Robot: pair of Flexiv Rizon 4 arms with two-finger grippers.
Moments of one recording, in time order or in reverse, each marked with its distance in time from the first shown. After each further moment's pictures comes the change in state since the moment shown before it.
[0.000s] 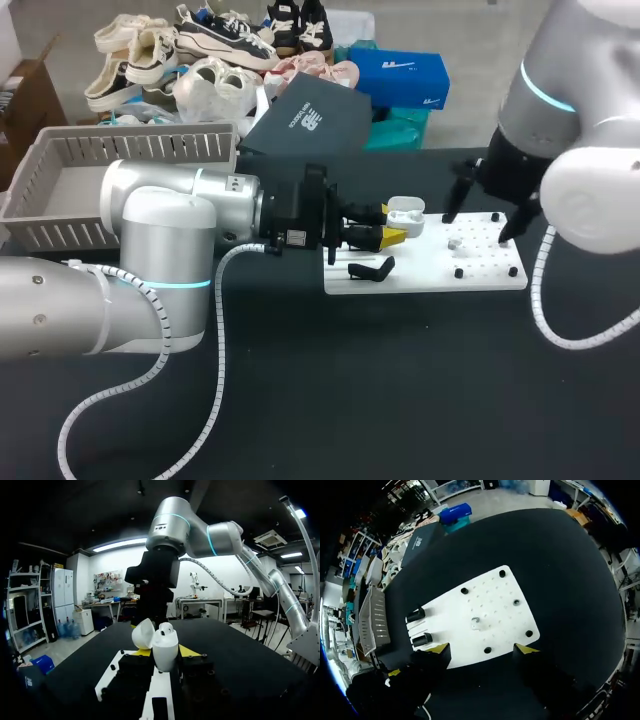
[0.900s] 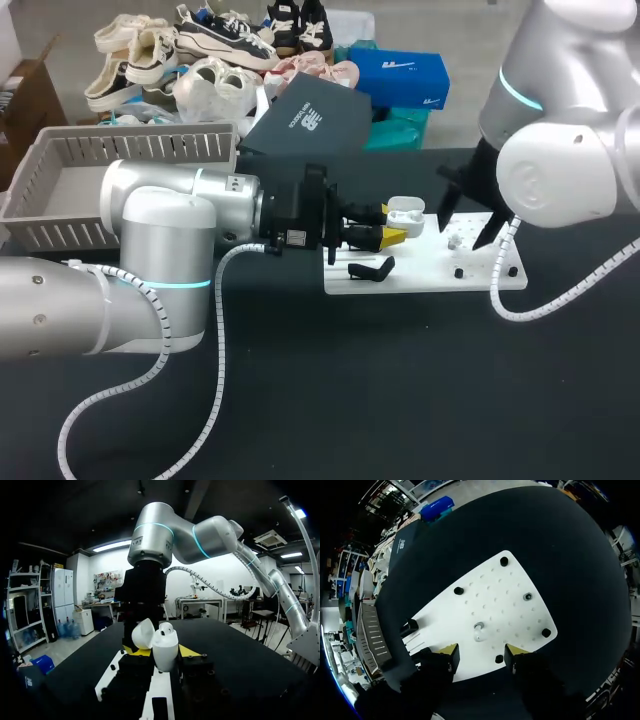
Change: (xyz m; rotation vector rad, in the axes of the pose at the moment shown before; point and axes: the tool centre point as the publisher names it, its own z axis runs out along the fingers) left arm 0.000 0.000 0.000 0.000 0.000 0.000; right arm -0.006 0.011 0.038 0.010 0.096 0.138
